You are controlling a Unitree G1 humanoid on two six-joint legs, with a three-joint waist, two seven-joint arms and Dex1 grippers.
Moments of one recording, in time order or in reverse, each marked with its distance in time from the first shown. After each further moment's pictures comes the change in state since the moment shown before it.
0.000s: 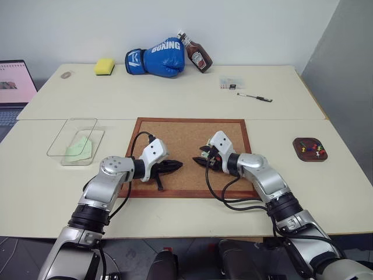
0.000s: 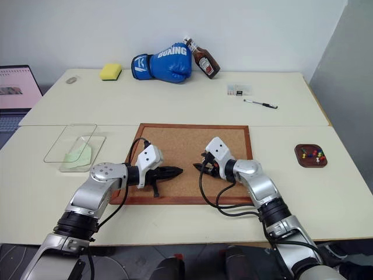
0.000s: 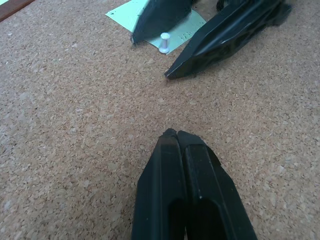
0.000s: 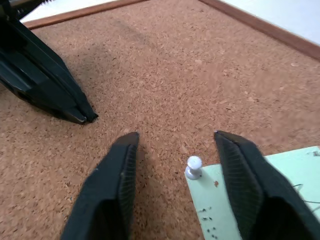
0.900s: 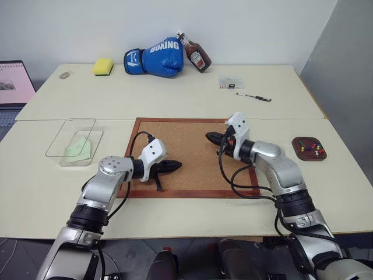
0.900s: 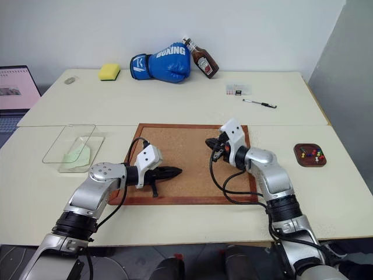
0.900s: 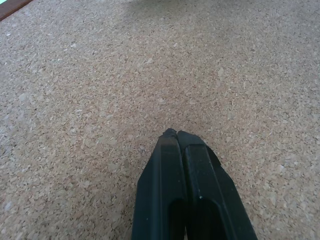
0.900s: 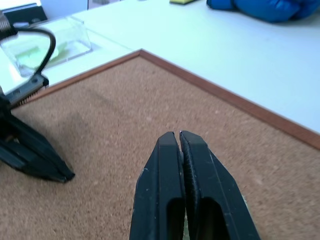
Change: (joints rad) left arm 0.001 0.008 0.000 -0.004 0.000 0.001 -0.003; right arm -0.005 -0.034 -0.187 -0.260 0.120 0.219 -0.030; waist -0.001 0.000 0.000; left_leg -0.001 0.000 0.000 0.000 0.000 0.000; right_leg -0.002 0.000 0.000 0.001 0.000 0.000
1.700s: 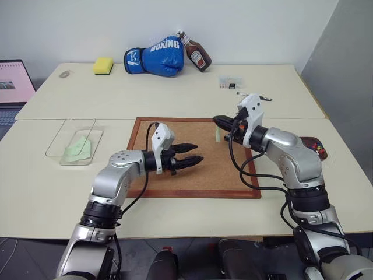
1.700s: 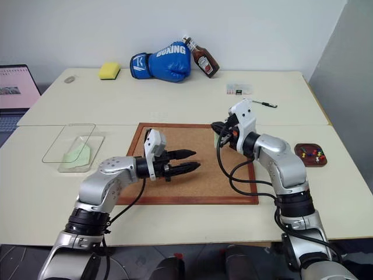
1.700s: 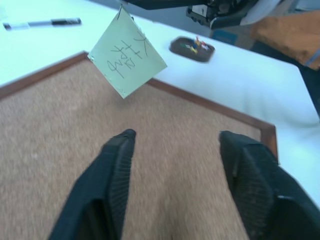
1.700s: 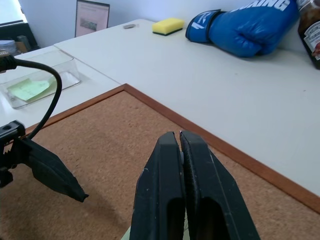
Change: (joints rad) left arm -0.035 -0.157 0.070 -0.157 -0.228 0.187 0.061; right arm -0.063 -0.053 -0.054 -0.138 0.065 0.142 -0.098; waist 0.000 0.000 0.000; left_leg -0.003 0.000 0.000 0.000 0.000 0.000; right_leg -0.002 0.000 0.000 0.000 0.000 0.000
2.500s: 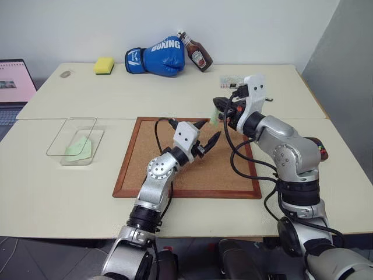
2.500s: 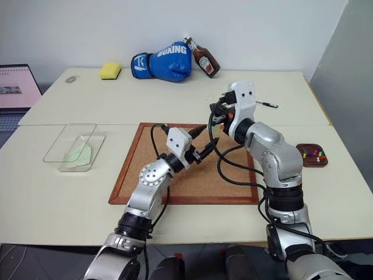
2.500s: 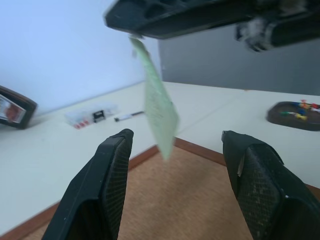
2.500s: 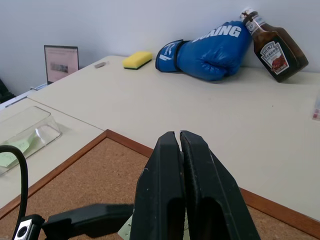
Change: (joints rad) left arm -0.040 -0.343 -0.041 0.241 0.303 -0.607 0.494; right arm -0.075 0.147 -0.098 -0.104 0.089 0.196 -0.263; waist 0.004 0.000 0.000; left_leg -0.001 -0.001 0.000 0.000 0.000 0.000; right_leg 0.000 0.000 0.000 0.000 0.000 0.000
